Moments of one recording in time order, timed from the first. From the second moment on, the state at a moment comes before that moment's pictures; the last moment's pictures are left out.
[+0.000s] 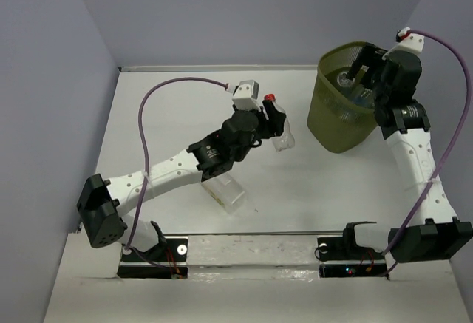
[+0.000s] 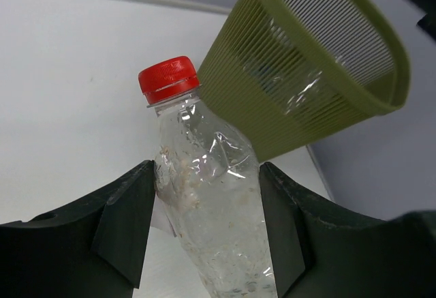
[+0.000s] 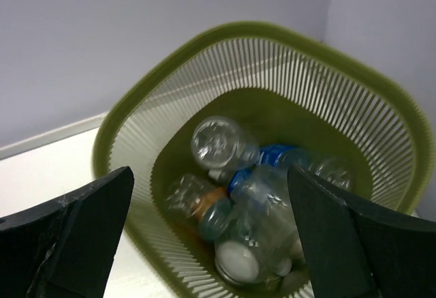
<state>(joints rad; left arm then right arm) -1.03 1.40 1.18 0.03 -0.49 -0.64 0.05 1.25 1.45 -0.37 0.32 0.23</state>
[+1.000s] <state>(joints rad) -1.03 2.33 2.48 0.26 -0.46 -0.31 0.05 0.28 0.62 -0.39 -0.51 0.52</state>
